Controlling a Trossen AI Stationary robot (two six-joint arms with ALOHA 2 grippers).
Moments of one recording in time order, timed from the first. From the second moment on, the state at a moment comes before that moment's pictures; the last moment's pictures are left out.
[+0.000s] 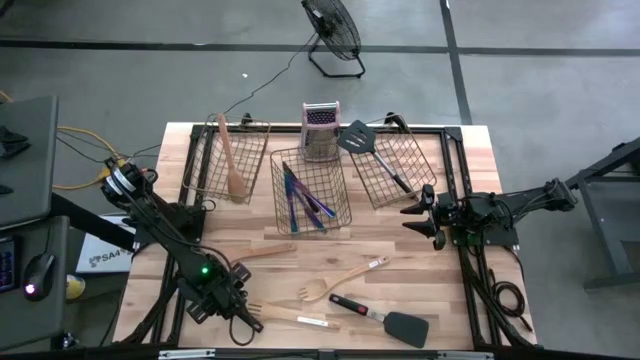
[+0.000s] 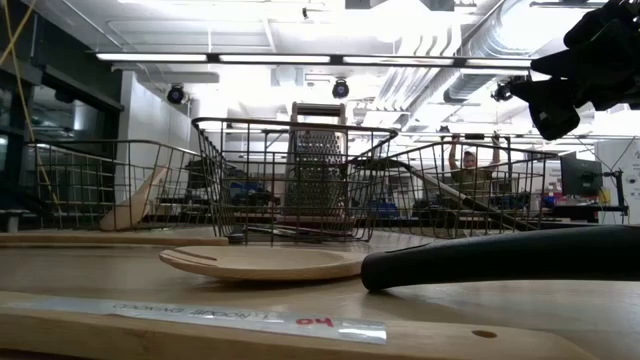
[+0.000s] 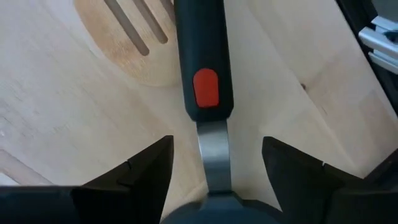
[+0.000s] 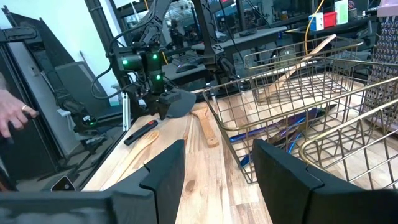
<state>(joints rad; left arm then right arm) -0.83 1.53 0.89 -0.67 0.18 -0.14 0.23 0.07 0.01 0.06 0.18 0.28</state>
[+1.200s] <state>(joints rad) -0.83 1.59 0.83 -0.57 0.11 -0.13 0.23 0.07 0.01 0.06 0.18 0.28</state>
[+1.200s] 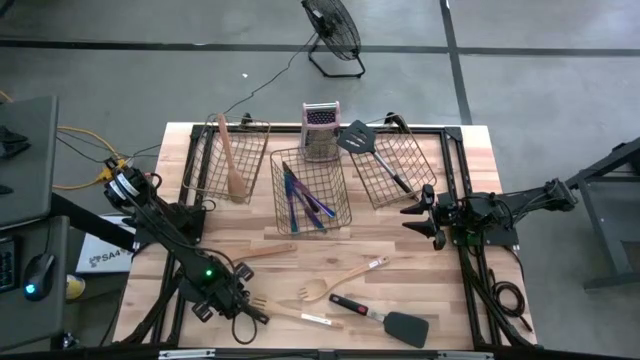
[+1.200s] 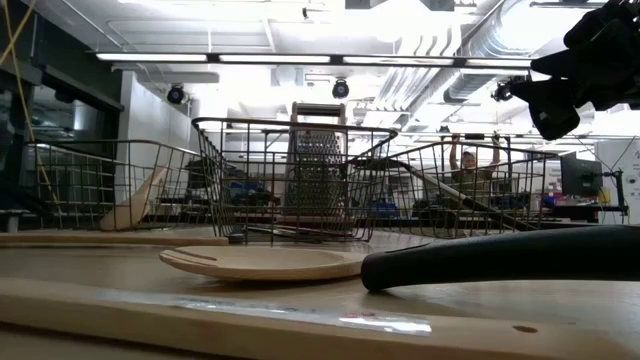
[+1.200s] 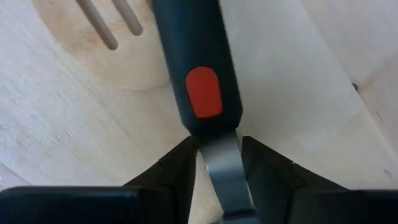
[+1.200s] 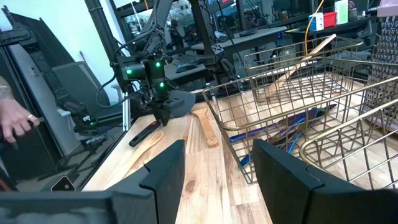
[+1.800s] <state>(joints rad) -0.83 1.58 0.83 -0.58 0.13 -0.17 0.23 0.07 0.01 0.06 0.18 0.28</state>
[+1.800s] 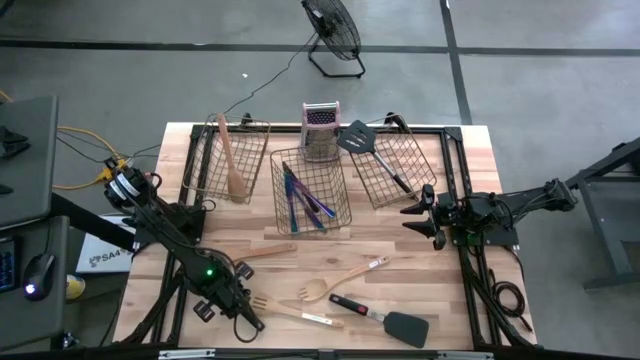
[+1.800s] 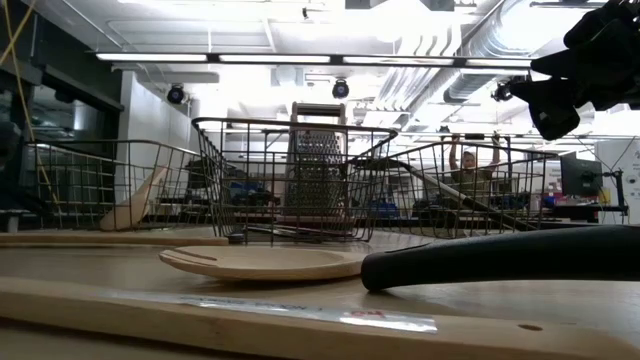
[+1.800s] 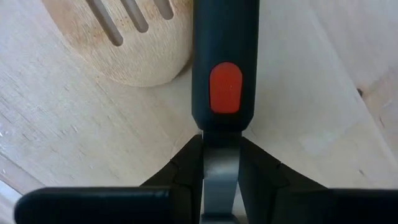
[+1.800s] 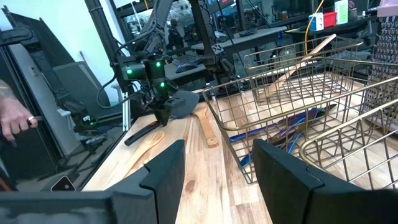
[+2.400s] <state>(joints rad) -0.83 1.49 0.95 -0.75 0.14 -0.19 0.23 0.07 0.01 0.06 0.18 0.28</state>
